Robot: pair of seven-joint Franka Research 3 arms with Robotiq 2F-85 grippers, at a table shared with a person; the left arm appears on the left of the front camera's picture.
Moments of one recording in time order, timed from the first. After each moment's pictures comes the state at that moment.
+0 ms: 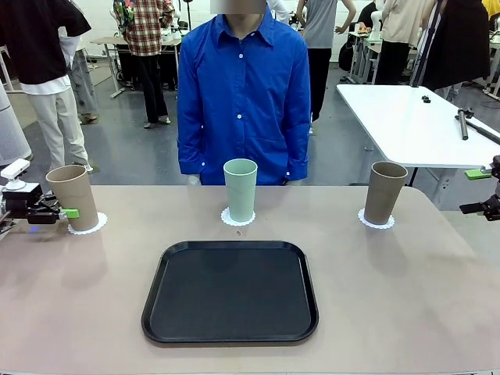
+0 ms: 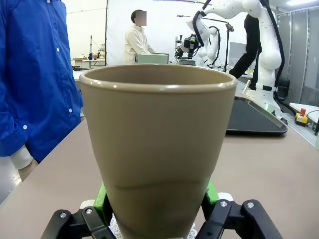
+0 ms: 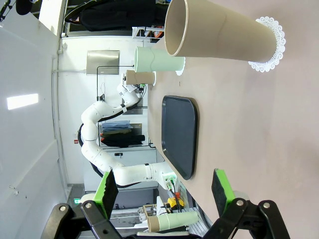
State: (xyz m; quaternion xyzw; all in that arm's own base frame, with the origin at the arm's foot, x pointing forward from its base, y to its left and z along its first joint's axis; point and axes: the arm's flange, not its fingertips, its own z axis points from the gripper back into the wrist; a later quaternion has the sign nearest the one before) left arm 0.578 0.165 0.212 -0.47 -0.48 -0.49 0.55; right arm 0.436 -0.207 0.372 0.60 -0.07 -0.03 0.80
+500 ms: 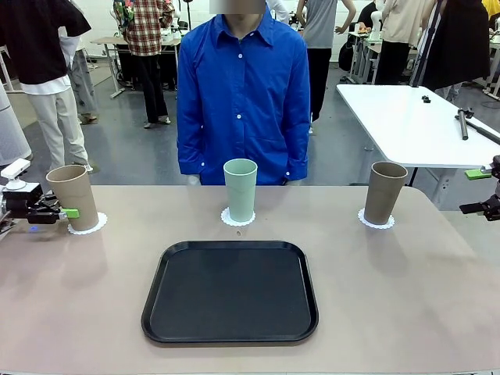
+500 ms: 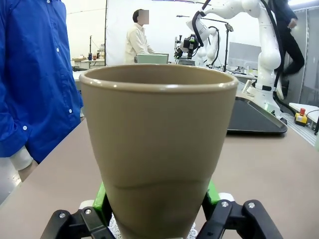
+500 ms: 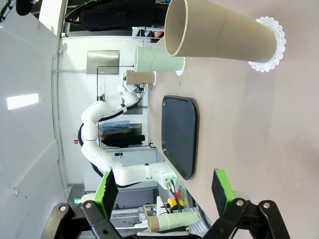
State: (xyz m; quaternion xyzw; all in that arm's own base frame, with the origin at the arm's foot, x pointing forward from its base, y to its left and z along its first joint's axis) left arm 0.579 0.165 0.211 -0.47 -0.48 -0.49 0.55; right arm 0.436 -0.207 0.372 0.60 -0.07 -0.03 0.80
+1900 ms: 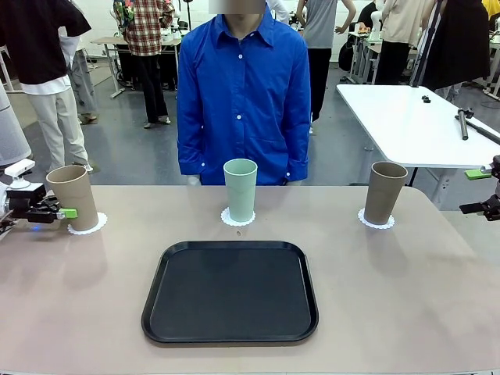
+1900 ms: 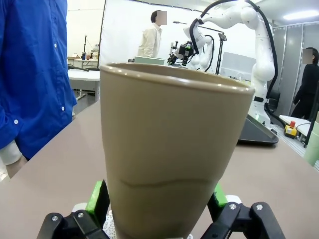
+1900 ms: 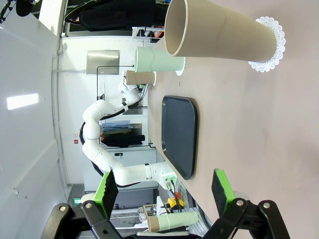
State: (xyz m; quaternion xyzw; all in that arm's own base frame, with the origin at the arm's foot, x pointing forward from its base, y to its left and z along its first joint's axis) left arm 0.586 0.162 0.206 -0.51 -0.46 -0.47 0.56; right arm 0.436 -0.207 0.372 0.60 -0.07 -0.03 0.80
